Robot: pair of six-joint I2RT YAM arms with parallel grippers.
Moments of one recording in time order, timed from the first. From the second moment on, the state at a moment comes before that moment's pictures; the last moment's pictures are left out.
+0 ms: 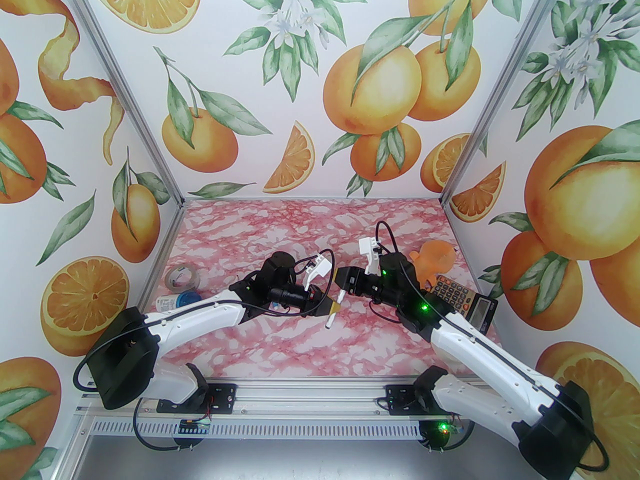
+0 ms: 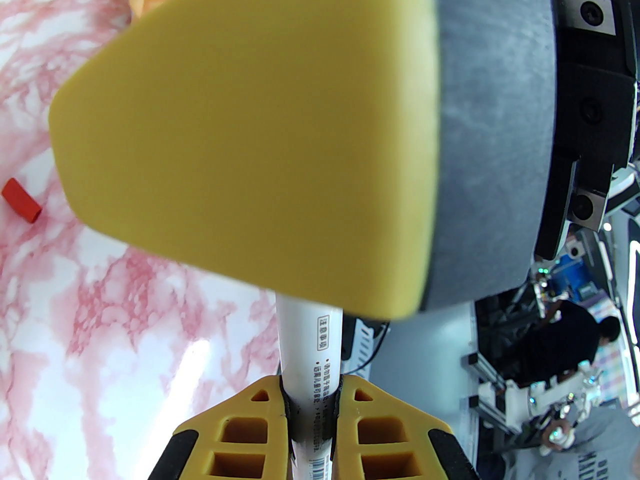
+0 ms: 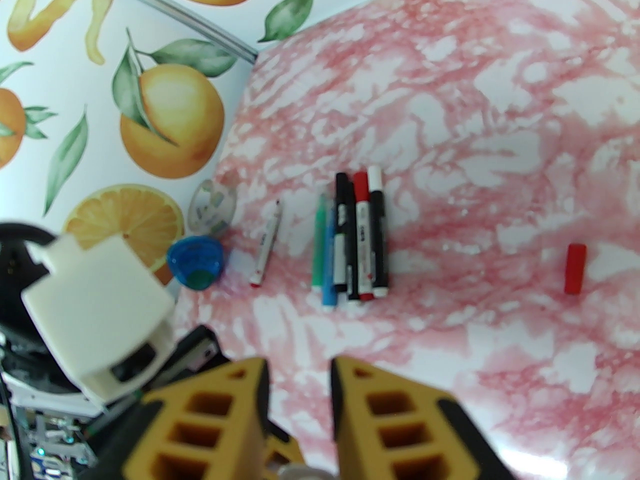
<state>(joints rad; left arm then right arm) -0.81 1.44 0.84 0.11 0.79 -0.49 0.59 1.01 0.74 -0.18 -0.29 0.77</state>
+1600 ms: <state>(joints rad) -0.89 1.41 0.84 0.14 0.54 -0.48 0.60 0.97 0.72 -0.13 -0.20 0.89</state>
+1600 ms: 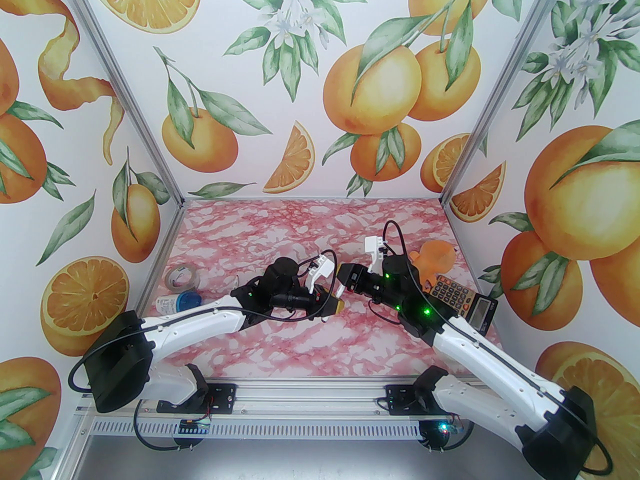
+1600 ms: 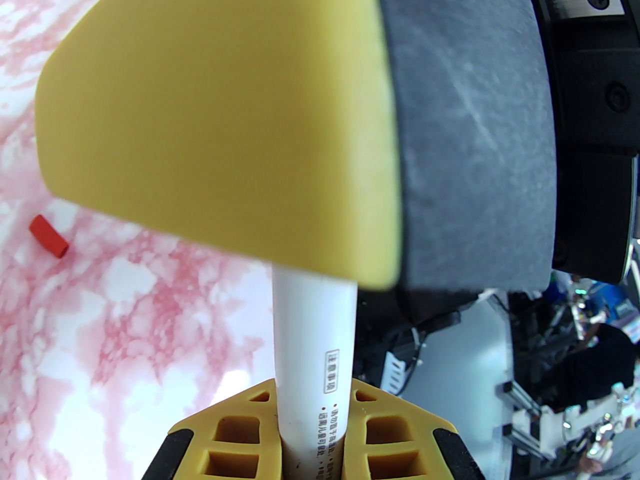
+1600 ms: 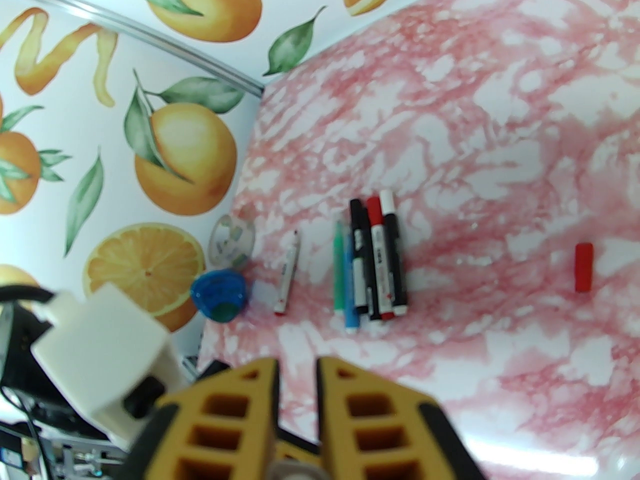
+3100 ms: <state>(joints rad) -0.87 1.52 0.96 0.15 0.61 -0.48 0.37 0.99 0.71 0.00 -0.48 0.86</state>
